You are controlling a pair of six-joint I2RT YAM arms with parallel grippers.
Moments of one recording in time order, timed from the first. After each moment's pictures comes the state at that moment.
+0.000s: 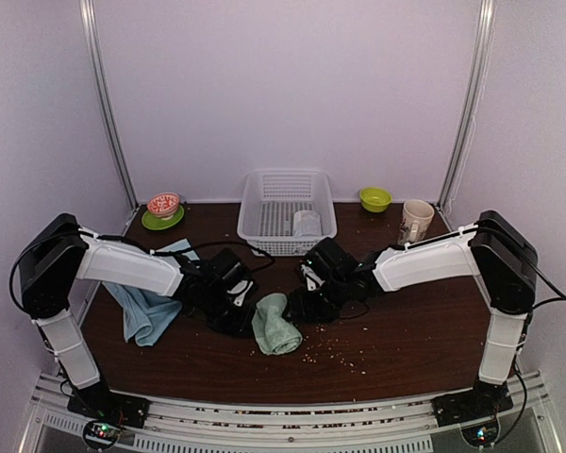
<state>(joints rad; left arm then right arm) -0.87 1.77 0.97 -0.37 0.21 -0.54 0.91 1.89 1.16 -0.22 -0.25 0.76</state>
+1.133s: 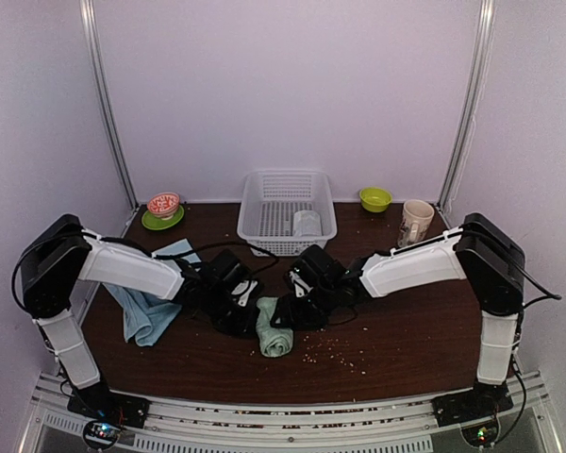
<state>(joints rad) -0.88 1.77 0.94 -0.26 0.28 -0.55 0.96 1.97 1.21 -0.19 -0.25 0.80</state>
